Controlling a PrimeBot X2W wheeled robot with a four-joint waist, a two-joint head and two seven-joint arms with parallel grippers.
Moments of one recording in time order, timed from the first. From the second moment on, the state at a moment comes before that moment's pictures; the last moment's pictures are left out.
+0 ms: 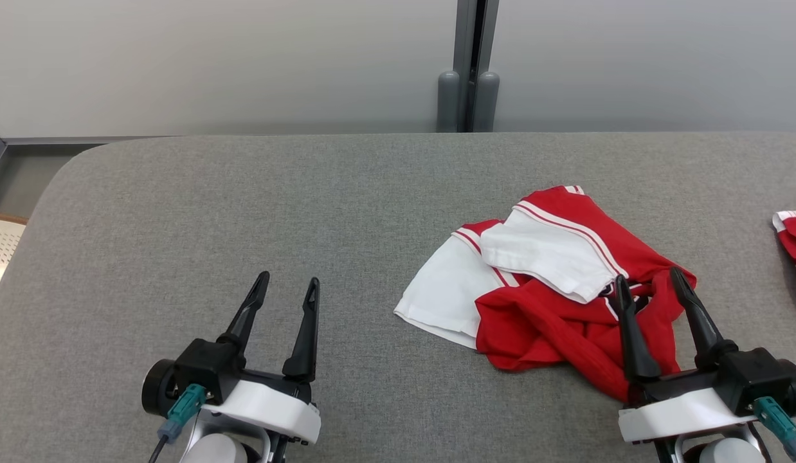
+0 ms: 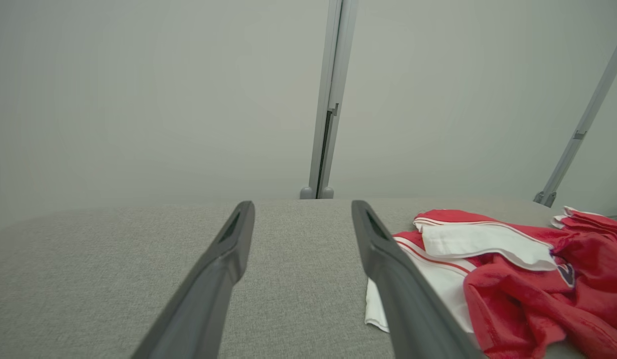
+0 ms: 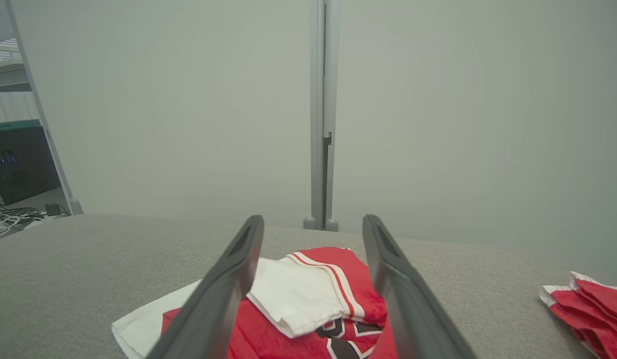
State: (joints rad) left arm -0.13 0.05 -0.24 0.22 -0.26 -0.03 -0.26; right arm -0.07 -0.07 0.07 0.15 0.07 0.13 -0.26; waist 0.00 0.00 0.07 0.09
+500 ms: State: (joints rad) left arm -0.19 0.05 -0.31 0.23 -0.30 -0.03 -0.26; right arm -0.30 -0.19 0.25 0.39 0.11 0.13 -0.14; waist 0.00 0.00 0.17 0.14
